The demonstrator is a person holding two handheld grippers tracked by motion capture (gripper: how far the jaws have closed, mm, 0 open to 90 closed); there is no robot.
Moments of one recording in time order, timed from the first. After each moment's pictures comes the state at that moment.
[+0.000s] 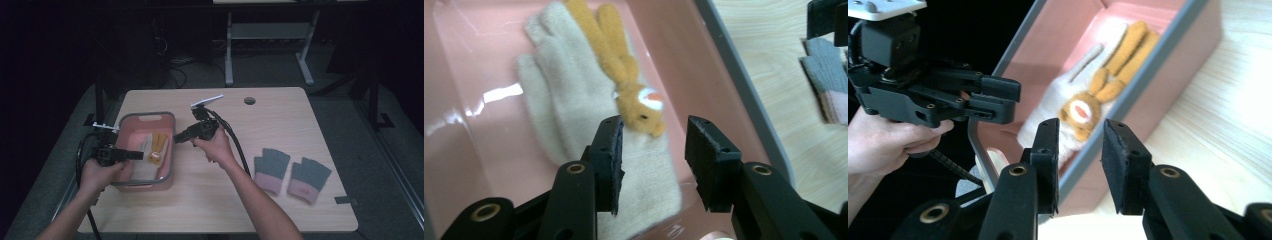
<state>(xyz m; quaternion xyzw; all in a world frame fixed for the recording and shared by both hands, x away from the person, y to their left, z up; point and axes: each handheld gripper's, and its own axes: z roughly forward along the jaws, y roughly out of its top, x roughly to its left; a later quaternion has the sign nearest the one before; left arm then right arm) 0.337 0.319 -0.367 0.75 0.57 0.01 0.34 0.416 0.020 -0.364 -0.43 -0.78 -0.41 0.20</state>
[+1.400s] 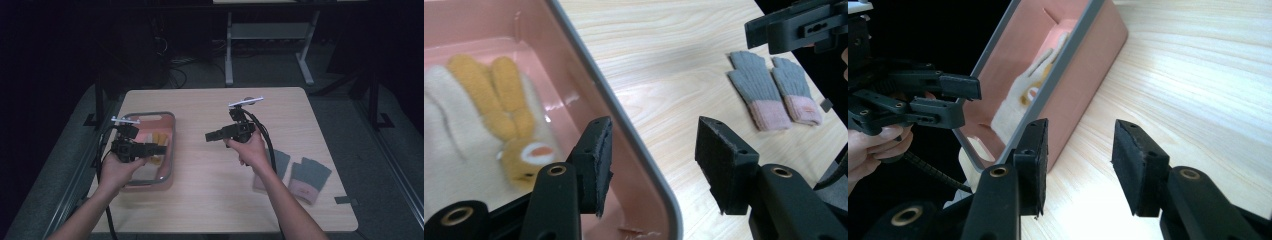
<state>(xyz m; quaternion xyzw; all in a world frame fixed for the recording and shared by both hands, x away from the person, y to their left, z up) 0.332 0.255 -0.339 0.77 0.51 0.00 0.39 0.398 -0.074 -0.358 -0.47 -0.75 -0.43 0.16</state>
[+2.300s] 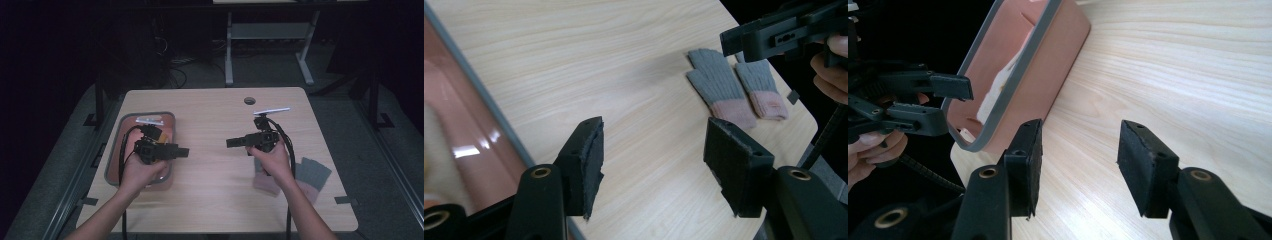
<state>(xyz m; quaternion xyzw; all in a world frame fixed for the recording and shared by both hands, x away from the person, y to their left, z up) 0.329 0.199 -0.340 0.79 0.46 -0.02 0.41 0.373 -0.134 -0.369 -0.51 -0.72 -0.45 0.14</state>
